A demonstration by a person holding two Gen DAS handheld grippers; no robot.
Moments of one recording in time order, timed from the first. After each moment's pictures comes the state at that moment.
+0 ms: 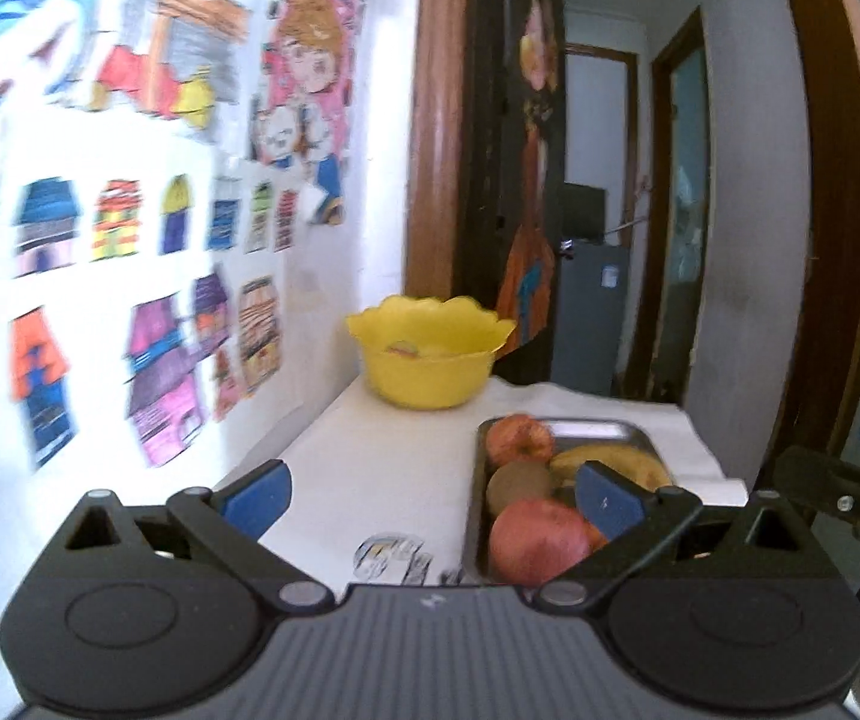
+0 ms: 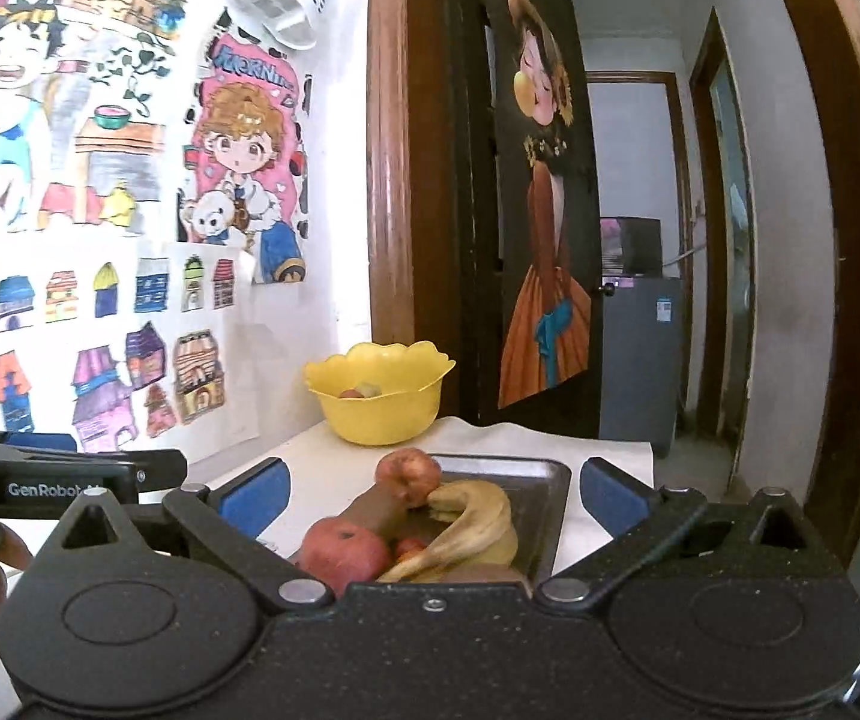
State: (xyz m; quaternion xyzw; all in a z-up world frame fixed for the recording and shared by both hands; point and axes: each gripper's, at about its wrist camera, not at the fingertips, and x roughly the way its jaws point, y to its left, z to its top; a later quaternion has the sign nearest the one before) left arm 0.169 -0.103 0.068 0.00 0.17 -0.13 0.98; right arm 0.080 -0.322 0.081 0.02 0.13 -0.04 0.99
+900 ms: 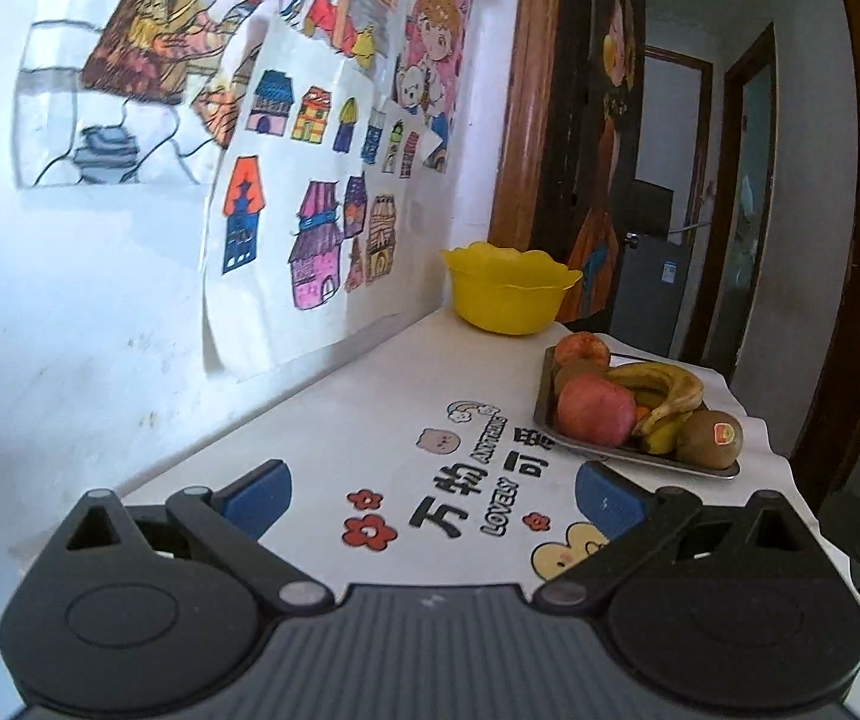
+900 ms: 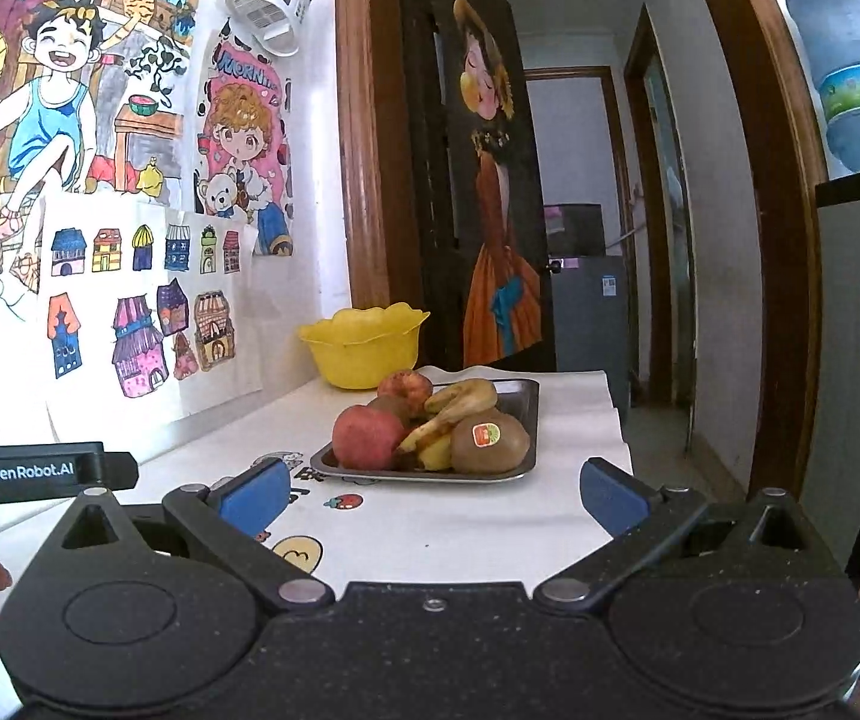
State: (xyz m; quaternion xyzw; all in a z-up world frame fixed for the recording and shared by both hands) left arm 0.069 -0.046 0.015 -0.05 0.19 -0.07 0.98; right arm -0.032 -0.267 0.022 0.04 0.12 -0.10 0.99
